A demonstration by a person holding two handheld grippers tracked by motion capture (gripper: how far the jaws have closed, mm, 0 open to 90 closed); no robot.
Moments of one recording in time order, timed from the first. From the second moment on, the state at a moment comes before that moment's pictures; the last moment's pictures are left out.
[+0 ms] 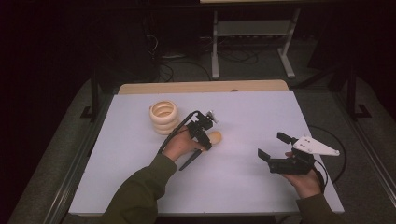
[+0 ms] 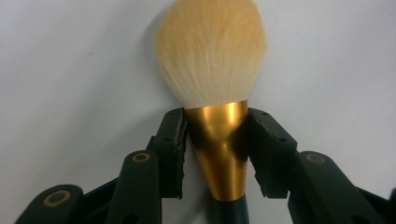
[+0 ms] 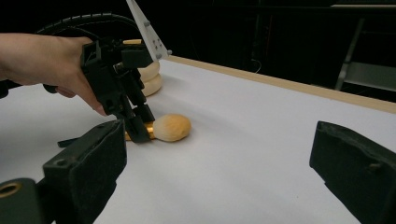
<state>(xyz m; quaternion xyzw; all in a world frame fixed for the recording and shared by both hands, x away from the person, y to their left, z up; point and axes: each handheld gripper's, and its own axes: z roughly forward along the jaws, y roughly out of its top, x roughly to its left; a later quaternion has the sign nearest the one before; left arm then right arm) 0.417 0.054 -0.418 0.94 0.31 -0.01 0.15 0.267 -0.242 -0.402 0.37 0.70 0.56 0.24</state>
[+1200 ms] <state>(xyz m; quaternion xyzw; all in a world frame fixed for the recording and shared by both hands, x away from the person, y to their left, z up) 0.418 0.065 -0.403 0.94 0.29 -0.01 0.20 0.266 -0.244 -0.401 0.37 0.70 0.57 0.23</state>
